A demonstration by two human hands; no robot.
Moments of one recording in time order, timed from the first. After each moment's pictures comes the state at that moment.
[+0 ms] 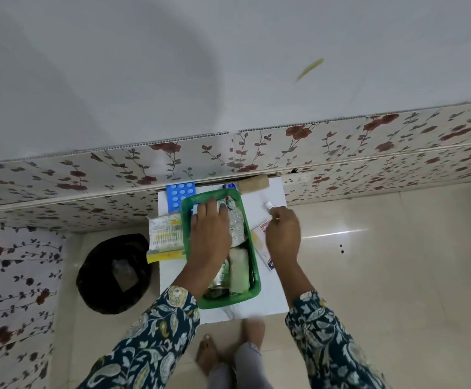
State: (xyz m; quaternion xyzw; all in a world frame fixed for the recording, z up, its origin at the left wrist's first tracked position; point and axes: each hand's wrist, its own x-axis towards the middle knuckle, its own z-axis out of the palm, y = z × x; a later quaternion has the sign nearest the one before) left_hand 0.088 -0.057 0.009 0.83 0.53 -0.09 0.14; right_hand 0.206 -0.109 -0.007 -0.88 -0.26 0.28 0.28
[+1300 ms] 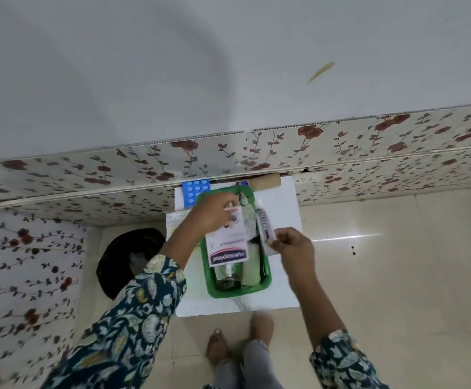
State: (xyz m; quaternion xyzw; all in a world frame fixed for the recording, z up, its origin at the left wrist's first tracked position) left_hand 0.072 -0.015 0.049 0.71 0.52 -0.10 0.46; right_hand 0.192 -0.155 0.021 -0.77 -0.14 0.46 0.41
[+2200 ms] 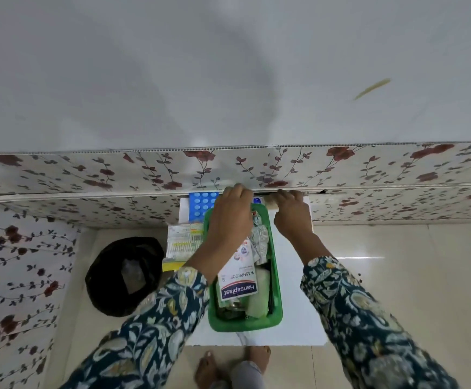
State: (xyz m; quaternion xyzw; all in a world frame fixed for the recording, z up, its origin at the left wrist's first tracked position) left_hand 0.091 0.000 0.020 0.84 0.50 0.02 0.18; right_hand 0.227 -0.027 -0.037 -0.80 -0.56 0.24 0.02
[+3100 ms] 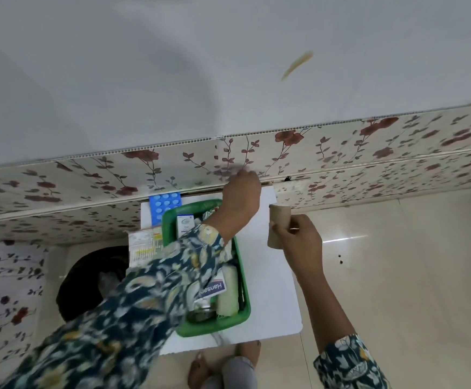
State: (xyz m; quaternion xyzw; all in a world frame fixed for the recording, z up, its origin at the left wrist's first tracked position) left_hand 0.205 0.010 -0.006 0.85 0.48 -0.14 0.18; right_hand 0.254 -0.119 0.000 -0.85 -0.20 0.34 0.36
